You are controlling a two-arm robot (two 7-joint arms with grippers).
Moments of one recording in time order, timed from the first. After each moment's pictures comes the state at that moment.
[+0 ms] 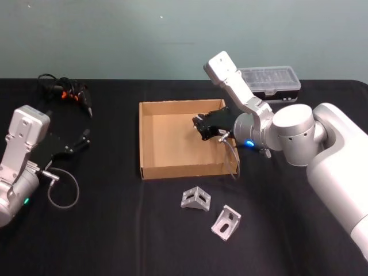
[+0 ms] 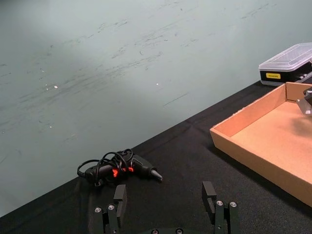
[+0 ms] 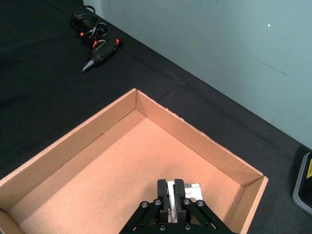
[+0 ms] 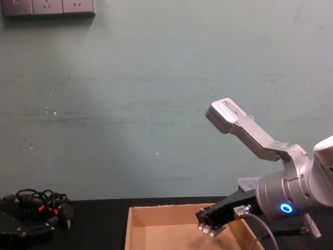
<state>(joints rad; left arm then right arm) -0.20 0.60 0.45 -1.41 -0.25 -0.12 0.03 0.67 0.17 -0.52 -1.01 0.06 0.37 0.44</state>
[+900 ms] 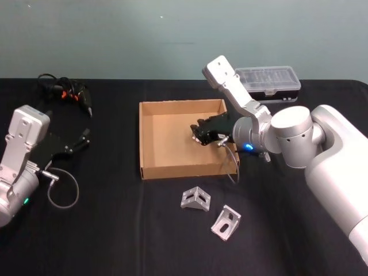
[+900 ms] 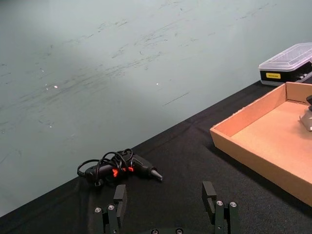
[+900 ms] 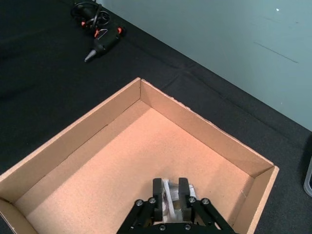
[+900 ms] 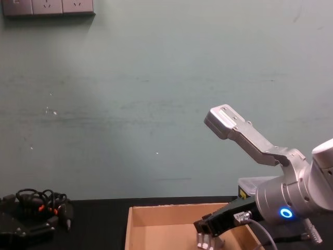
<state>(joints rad) -0.20 0.60 0.45 -1.41 -0.25 -0.12 0.03 0.66 0.17 -0.51 -1.02 0.05 0.41 0.45</state>
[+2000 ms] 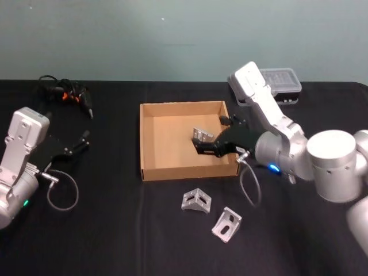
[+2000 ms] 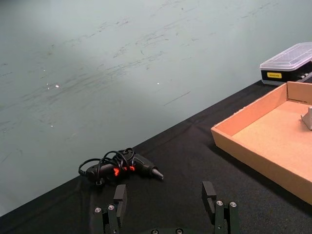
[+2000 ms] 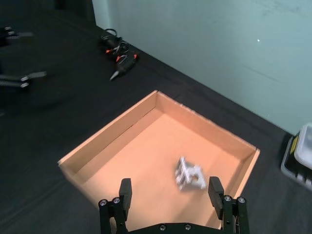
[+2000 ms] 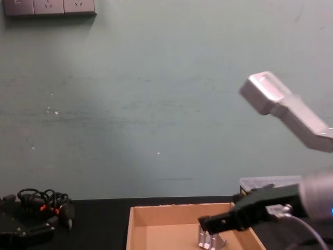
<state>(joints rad) -0.20 0.60 0.45 -1.41 -0.25 -0.12 0.03 0.40 0.31 -0.42 -1.49 0.09 0.49 0.41</state>
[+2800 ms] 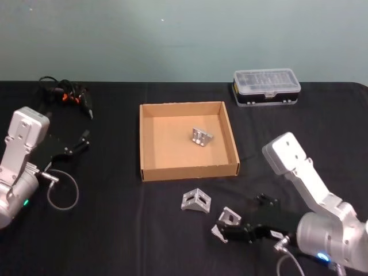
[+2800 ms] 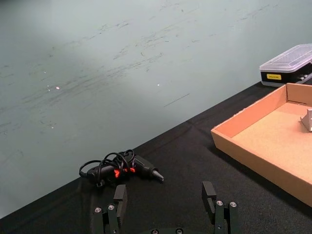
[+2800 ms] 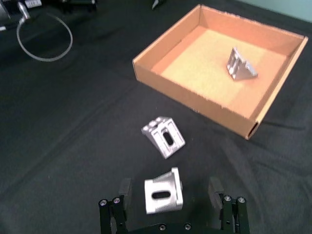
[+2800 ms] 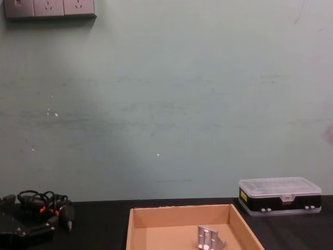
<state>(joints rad) -0.20 0.60 0.45 -1.41 -0.25 -0.12 0.03 -0.07 0.50 -0.29 -1.98 0.22 0.73 0.39</state>
